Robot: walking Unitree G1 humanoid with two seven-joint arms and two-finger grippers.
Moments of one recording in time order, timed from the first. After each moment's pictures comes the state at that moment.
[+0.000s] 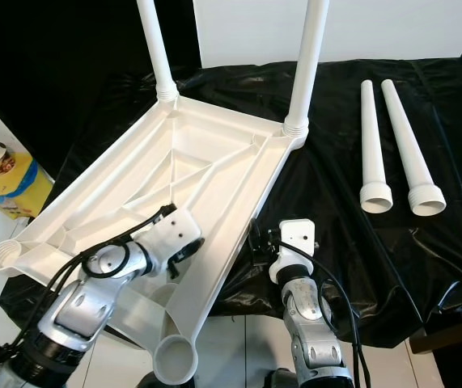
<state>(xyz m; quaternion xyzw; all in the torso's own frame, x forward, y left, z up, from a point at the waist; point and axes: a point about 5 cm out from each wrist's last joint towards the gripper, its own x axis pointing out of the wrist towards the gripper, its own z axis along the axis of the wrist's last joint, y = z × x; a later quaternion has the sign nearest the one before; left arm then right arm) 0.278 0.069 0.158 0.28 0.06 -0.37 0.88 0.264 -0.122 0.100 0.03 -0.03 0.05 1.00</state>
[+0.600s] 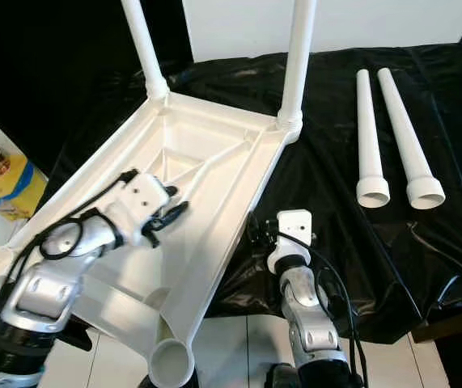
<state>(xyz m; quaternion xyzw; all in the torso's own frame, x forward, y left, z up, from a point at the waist) 0.278 0.137 0.190 0.32 0.03 -0.36 0.88 0.281 -0.117 0.100 0.03 -0.02 0.07 1.00</state>
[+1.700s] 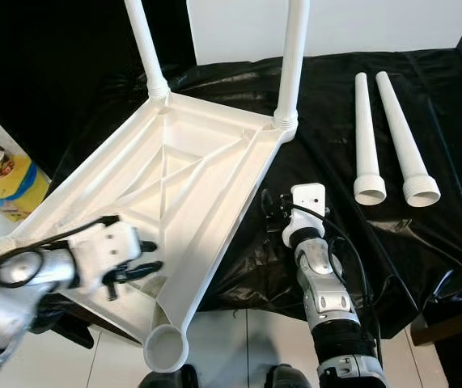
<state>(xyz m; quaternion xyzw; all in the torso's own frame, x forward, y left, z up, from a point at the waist) 0.243 0.136 0.152 0.33 0.13 -0.50 0.79 0.313 -0.148 0.116 -0.01 -0.05 0.05 1.00</state>
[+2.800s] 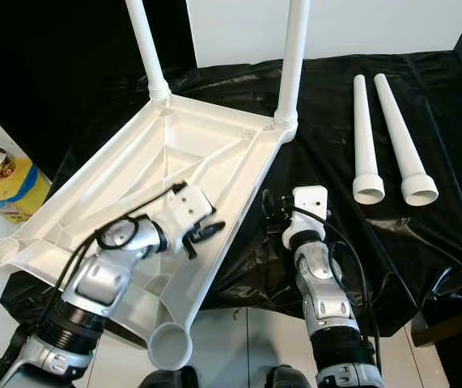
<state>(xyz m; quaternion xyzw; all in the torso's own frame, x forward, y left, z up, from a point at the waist) 0.301 0.077 0.169 0.24 0.04 -0.42 0.87 0.305 -0.148 0.115 0.00 -0.05 0.04 1.00</state>
